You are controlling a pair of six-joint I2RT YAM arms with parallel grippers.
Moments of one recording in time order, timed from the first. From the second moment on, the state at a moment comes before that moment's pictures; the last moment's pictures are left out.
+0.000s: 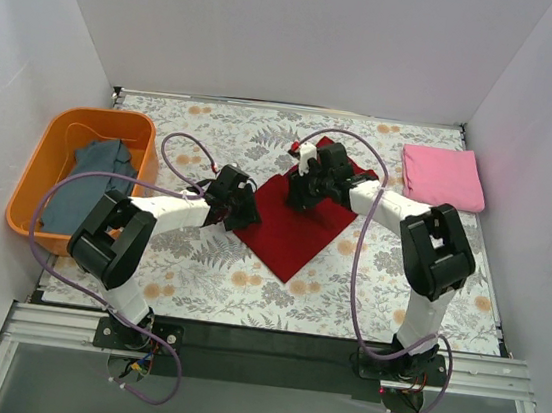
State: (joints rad) left arm -0.54 1.68 0.89 -0.13 0.00 -0.84; right arm 0.57 1.85 1.26 -0.17 -0.37 -0.06
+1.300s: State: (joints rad) left arm -0.41 1.69 0.88 -0.15 0.07 -0.85; right arm 0.60 1.93 0.82 0.04 -1.04 0.39
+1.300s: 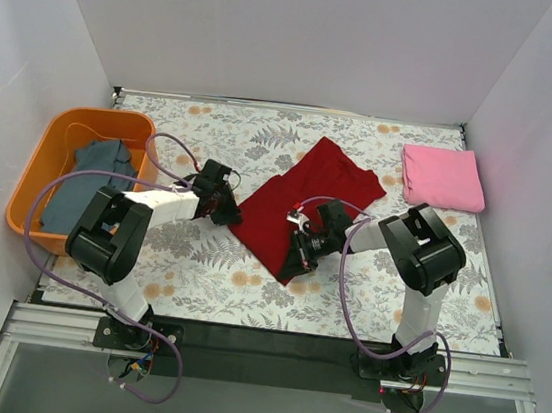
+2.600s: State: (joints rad) left arm -0.45 1.30 0.65 -0.44 -0.10 -1.01; right arm 1.02 1.45 0.87 -0.42 -0.12 -0.08
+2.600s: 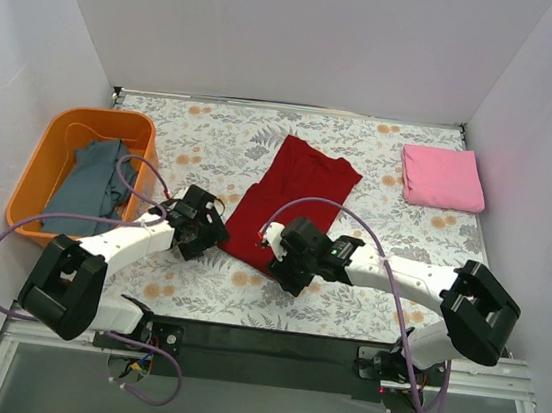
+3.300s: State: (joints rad) left arm -0.49 1.47 0.73 -0.36 -0.13 -1.00; right arm 1.15 1.61 0.91 -0.45 0.12 -0.13
